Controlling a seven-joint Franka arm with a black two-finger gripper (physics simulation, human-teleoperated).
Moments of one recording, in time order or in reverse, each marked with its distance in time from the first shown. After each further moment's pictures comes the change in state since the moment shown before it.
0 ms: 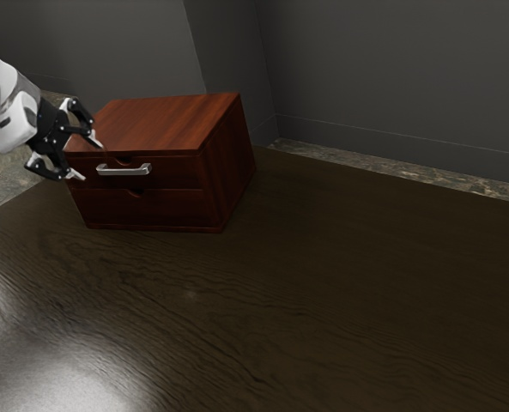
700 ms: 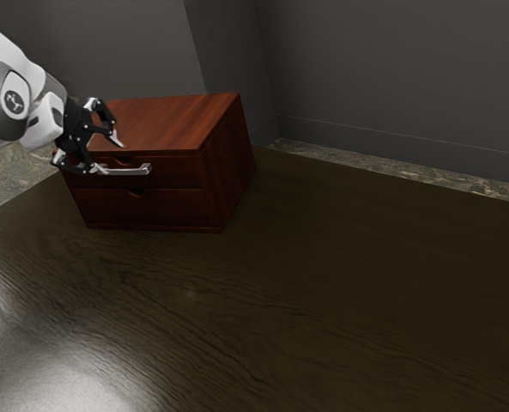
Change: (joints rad) arm -0.005 0.118 0.006 0.082 -0.069 0.025 0.035
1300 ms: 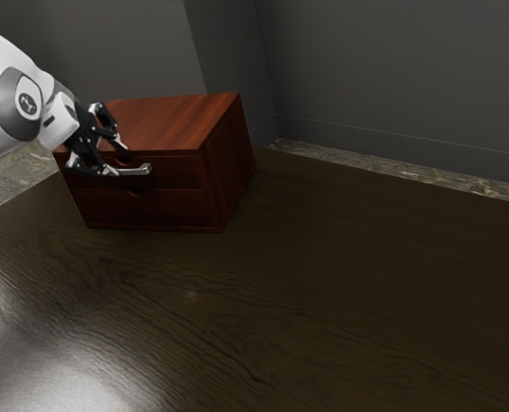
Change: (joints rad) arm 0.054 0.112 -0.008 0.079 -0.105 -0.007 -0.160
